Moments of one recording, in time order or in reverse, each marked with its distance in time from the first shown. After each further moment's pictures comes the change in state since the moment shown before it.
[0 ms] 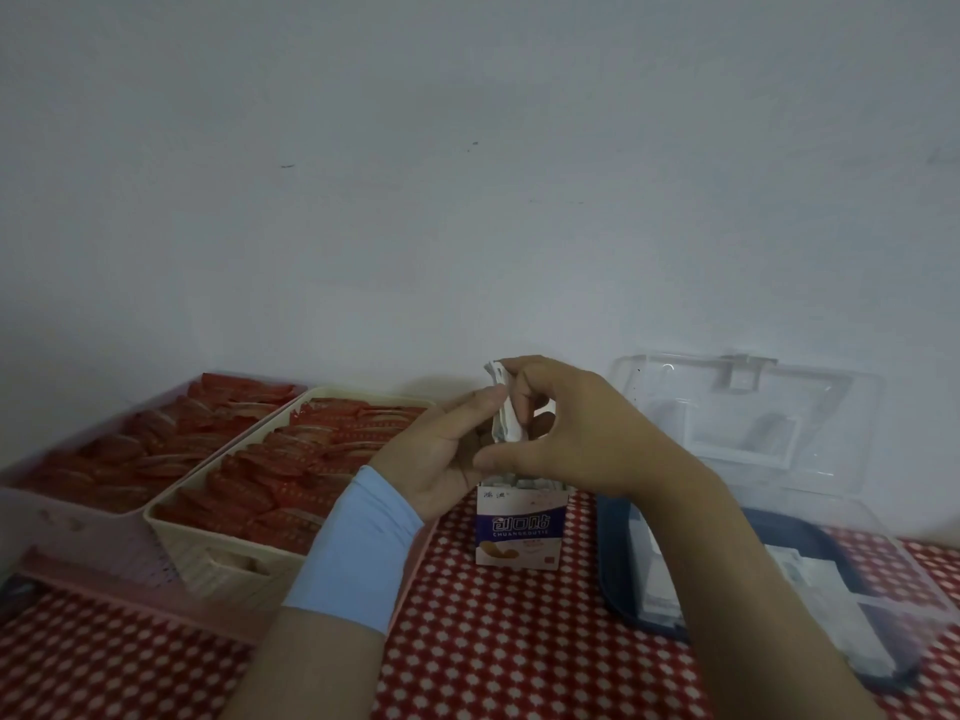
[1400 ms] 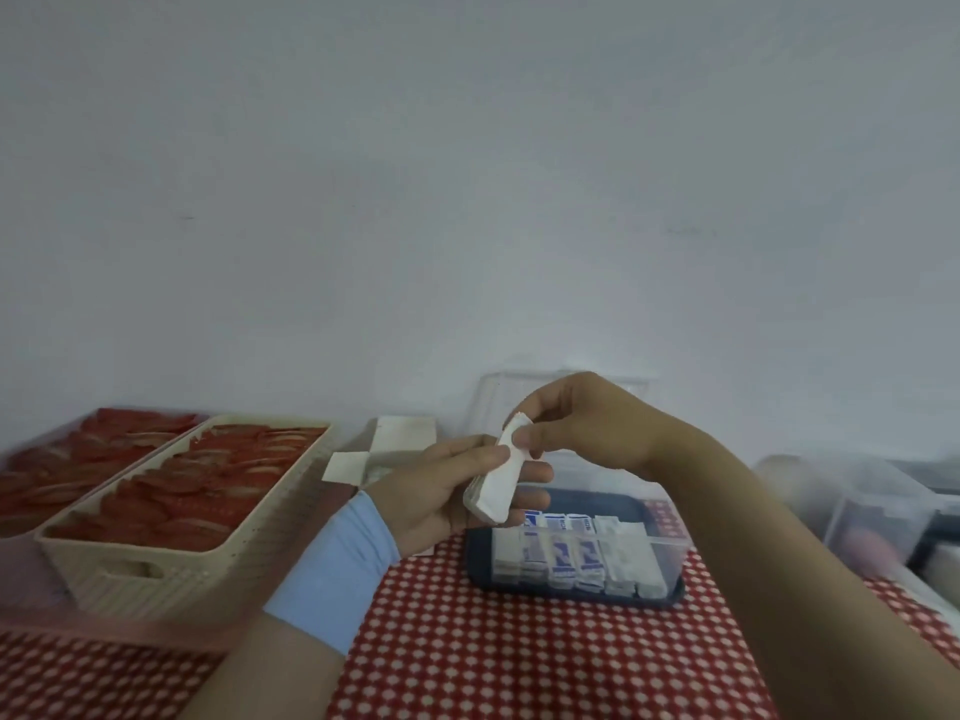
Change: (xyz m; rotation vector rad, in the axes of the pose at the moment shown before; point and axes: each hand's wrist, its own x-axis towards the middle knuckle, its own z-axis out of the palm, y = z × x) left_hand -0.023 -0.039 0.111 0.187 -0.216 -0.171; right_hand -0.084 -0.007 -0.128 0.122 -0.133 0.360
